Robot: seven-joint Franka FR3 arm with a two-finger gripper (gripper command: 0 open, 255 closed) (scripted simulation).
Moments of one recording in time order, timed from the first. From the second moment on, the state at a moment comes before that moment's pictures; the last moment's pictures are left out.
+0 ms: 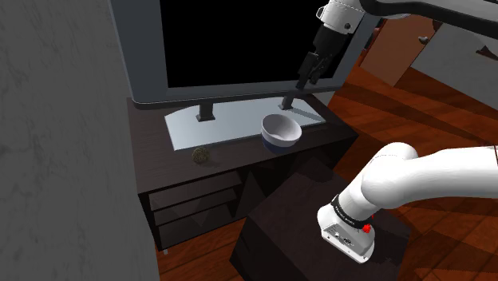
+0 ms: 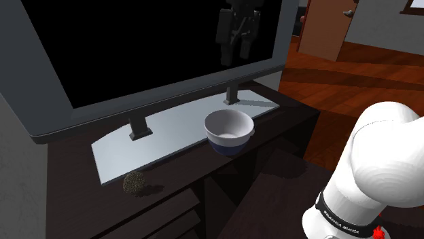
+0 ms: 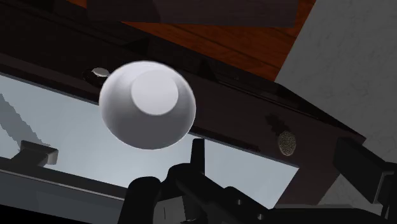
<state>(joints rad) 0.01 -0.75 0.02 -2.32 0.10 1.61 -0.04</state>
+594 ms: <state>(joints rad) 0.03 -0.68 0.20 -2.42 0.07 1.85 0.11</state>
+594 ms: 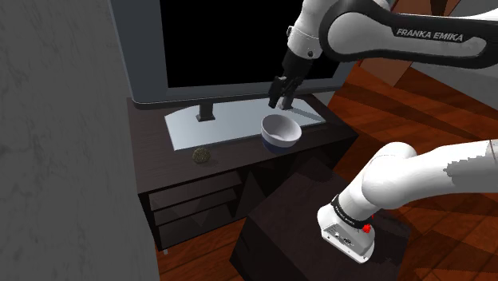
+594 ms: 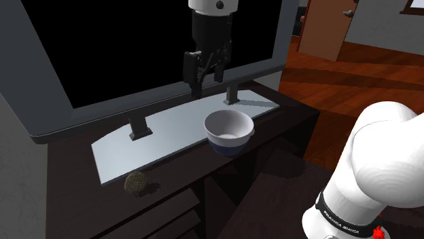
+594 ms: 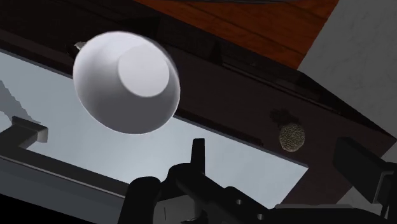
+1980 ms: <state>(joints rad) -0.10 0.14 0.77 -2.20 -0.74 2.16 1.02</state>
